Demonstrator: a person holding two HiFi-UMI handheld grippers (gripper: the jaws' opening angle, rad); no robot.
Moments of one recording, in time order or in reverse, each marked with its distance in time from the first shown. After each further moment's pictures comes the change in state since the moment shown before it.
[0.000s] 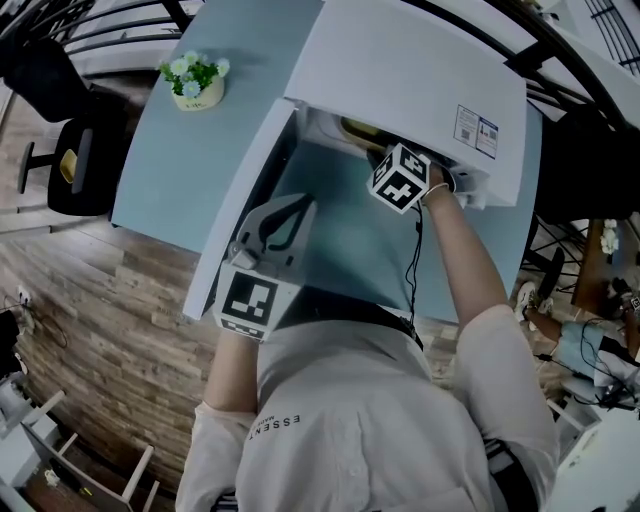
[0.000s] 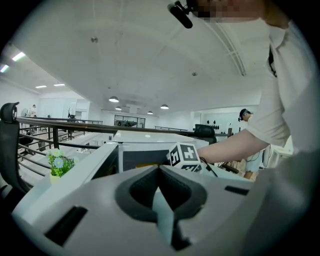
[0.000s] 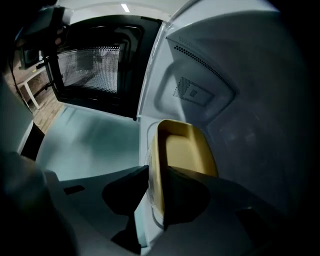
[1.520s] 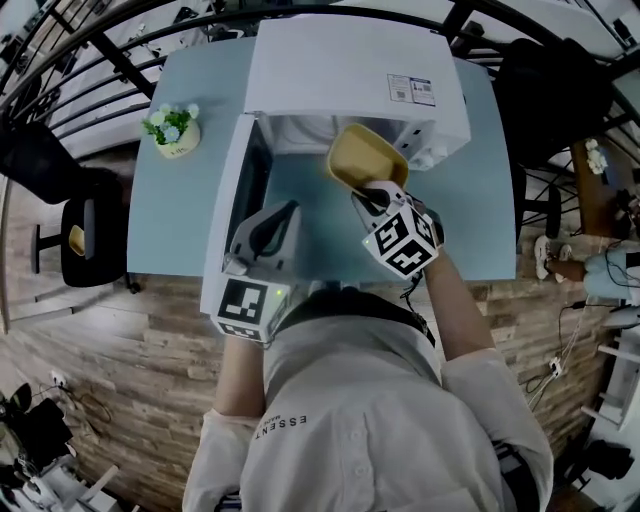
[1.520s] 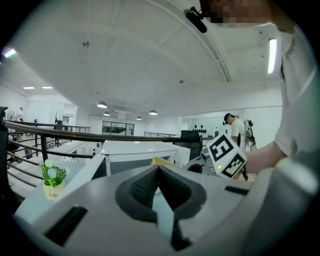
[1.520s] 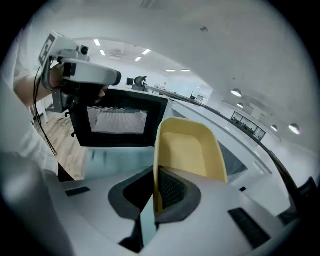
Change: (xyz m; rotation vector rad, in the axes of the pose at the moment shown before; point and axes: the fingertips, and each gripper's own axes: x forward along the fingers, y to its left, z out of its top) left arm -0.041 -0.037 0.019 0.053 -0.066 -0.120; right arm -0.154 0.103 0.009 0.351 -0.261 -0.137
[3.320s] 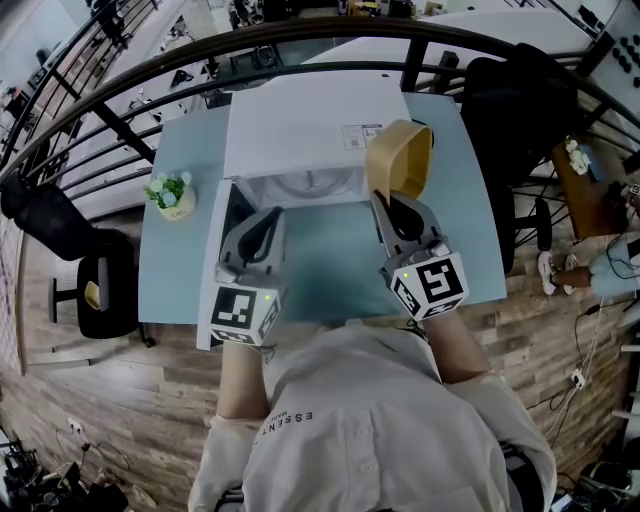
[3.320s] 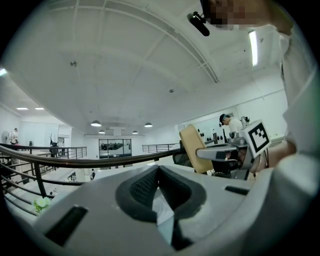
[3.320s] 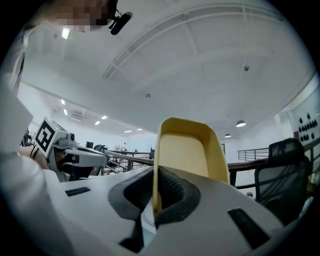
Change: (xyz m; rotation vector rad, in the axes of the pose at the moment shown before) left arm 0.037 -0.014 0.090 0.149 -0.153 0.008; right arm -0.175 -0.103 0.062 0.402 -0.716 -0.403
